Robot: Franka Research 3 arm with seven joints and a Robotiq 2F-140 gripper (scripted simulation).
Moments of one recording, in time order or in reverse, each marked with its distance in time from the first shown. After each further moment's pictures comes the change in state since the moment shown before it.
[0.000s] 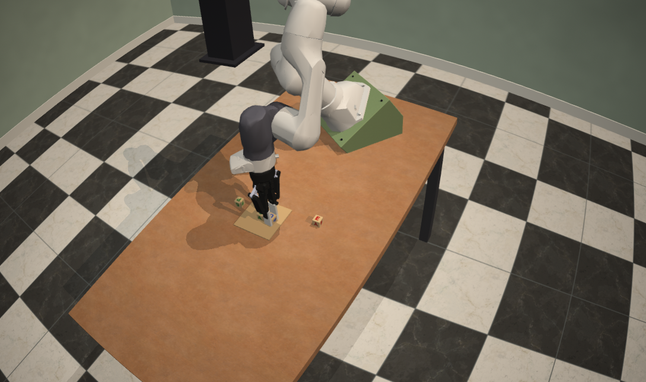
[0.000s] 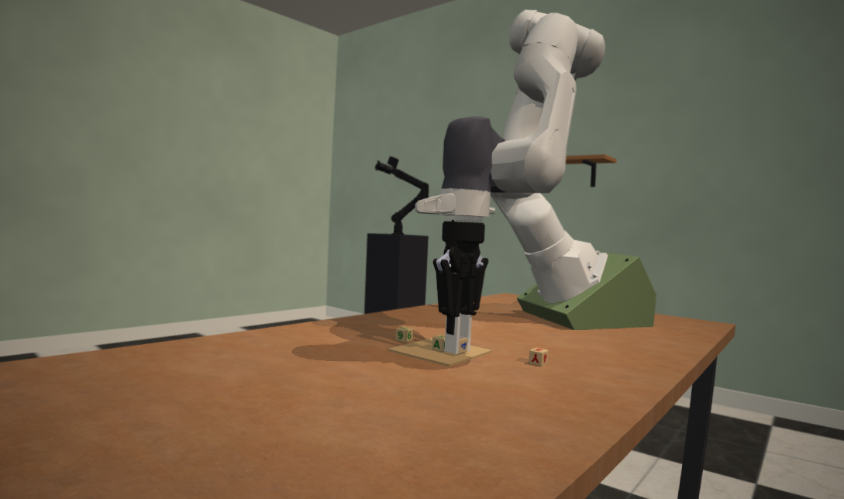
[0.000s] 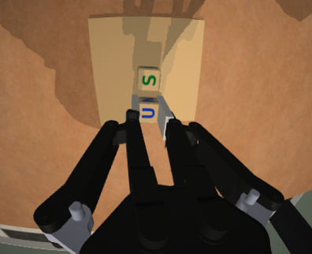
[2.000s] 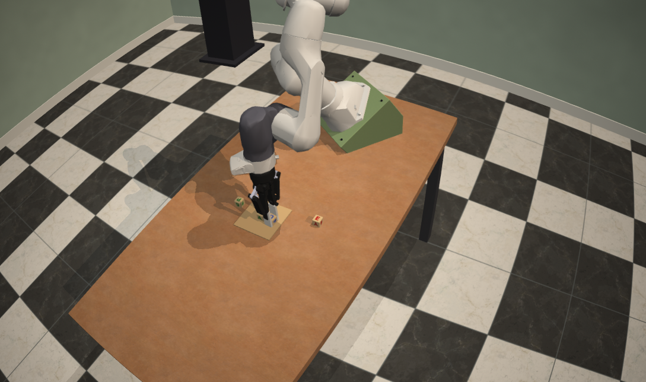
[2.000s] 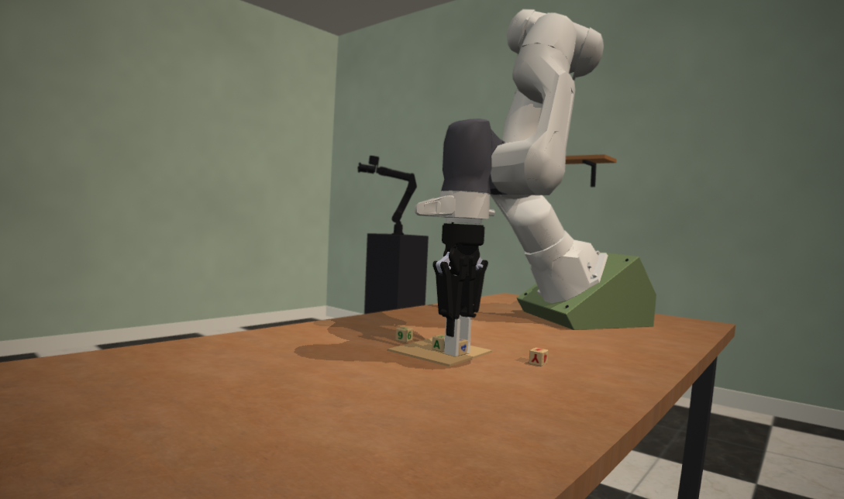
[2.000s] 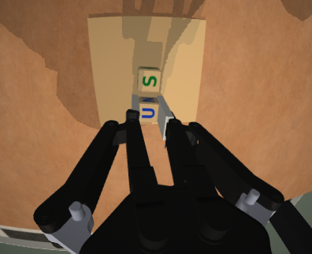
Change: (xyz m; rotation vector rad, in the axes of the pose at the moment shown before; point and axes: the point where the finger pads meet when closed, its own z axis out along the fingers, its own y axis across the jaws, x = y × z) arm 0.000 0.000 0.004 0.001 -0.001 -0.001
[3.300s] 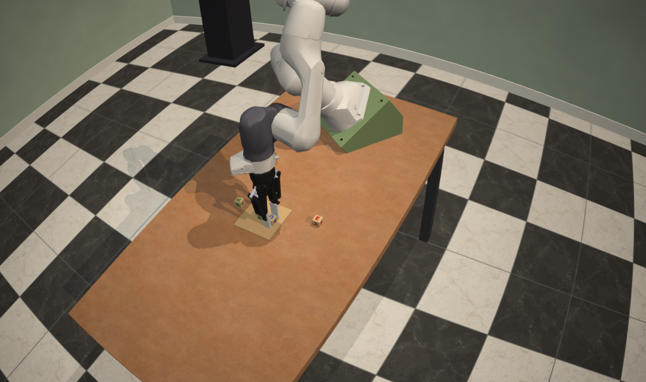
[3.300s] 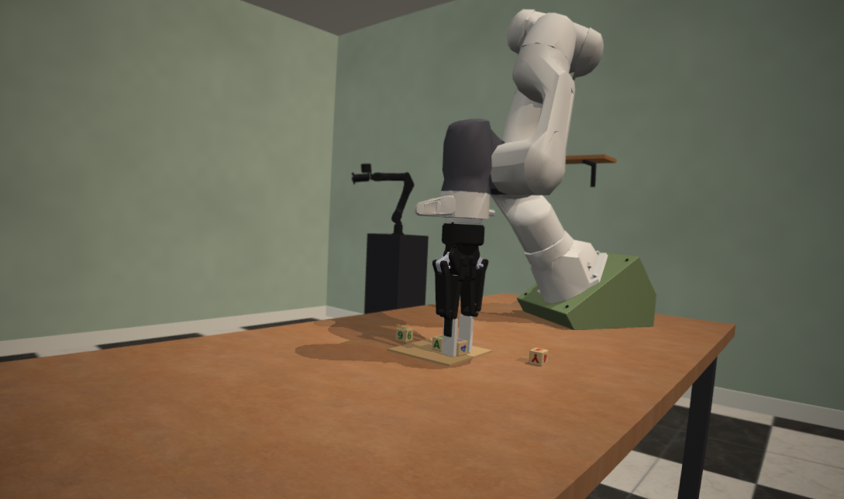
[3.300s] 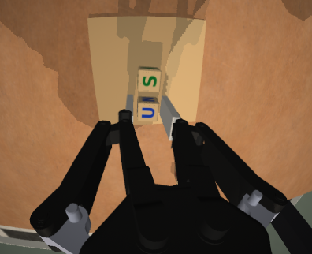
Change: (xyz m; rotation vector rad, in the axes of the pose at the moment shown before) arm 0.000 0.000 0.000 0.000 0.000 0.000
